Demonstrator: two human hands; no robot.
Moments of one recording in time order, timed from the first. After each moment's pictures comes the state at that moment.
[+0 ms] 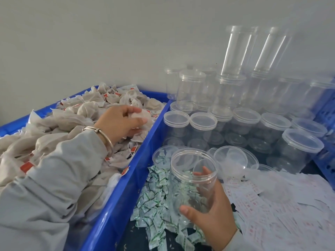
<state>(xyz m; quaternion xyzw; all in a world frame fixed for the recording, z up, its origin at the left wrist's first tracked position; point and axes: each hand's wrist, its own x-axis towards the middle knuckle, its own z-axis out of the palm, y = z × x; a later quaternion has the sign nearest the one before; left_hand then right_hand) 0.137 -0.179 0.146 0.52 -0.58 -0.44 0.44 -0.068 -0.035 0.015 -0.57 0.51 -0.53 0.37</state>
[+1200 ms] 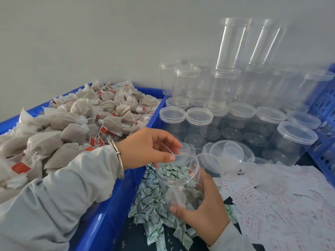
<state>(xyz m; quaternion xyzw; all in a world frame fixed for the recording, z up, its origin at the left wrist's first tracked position) 0.099 -0.139 0.129 0.33 -0.78 -0.49 0.23 -0.063 -0.037 0.012 -0.59 0.55 -0.49 0.32</state>
